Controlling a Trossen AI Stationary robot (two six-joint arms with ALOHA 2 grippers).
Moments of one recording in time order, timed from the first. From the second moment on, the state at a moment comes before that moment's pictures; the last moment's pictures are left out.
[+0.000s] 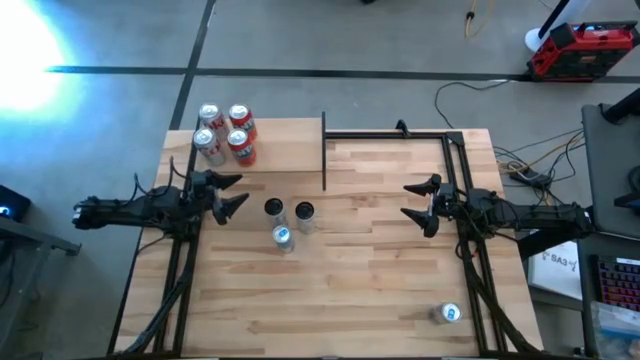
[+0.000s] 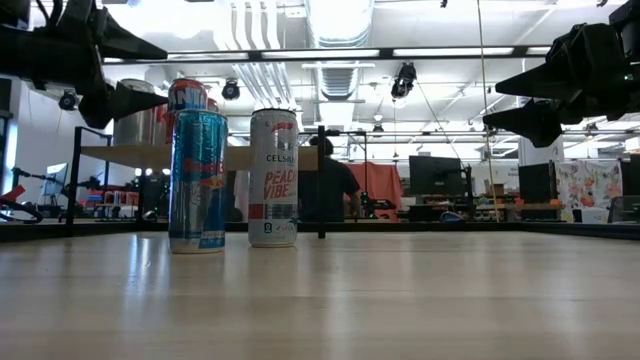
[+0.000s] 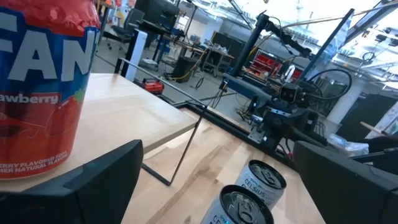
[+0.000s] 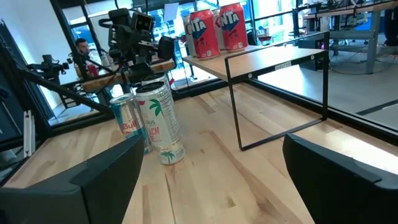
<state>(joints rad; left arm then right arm) -0.06 0.08 0.17 -0.06 -0.49 -0.40 -0.06 0.13 0.01 0.10 0.16 0.21</state>
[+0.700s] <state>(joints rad) -0.06 0.15 0.17 -0.06 -0.49 -0.40 -0.06 0.15 0.01 0.08 0.11 0.08</state>
